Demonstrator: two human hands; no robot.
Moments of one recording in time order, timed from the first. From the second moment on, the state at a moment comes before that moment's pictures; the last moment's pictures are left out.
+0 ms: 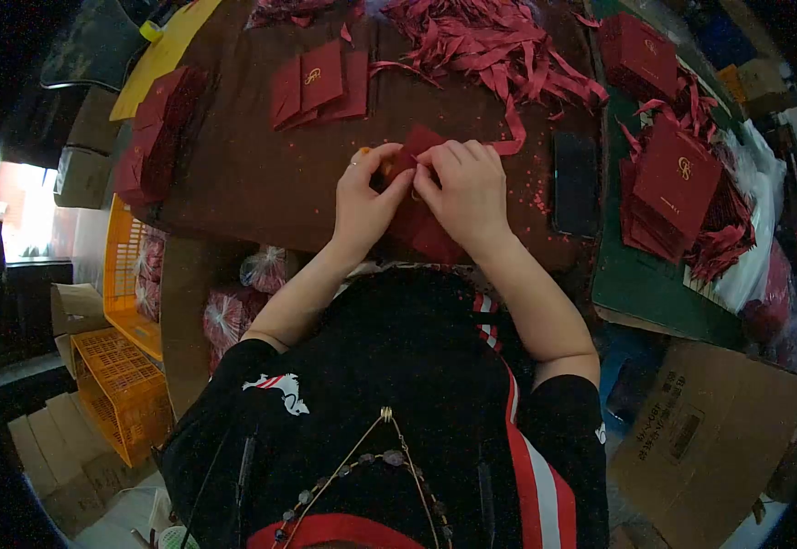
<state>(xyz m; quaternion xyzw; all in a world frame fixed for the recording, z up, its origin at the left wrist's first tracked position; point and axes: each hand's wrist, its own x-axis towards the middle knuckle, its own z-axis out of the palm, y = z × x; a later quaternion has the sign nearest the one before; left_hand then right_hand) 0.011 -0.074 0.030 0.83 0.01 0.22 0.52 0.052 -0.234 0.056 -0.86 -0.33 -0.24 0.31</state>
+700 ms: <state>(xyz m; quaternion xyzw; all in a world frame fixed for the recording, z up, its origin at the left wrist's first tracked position) 0.000 -0.089 0.023 0.85 -0.04 0.23 0.48 0.050 -0.235 0.042 -0.88 -0.27 -0.17 0.36</state>
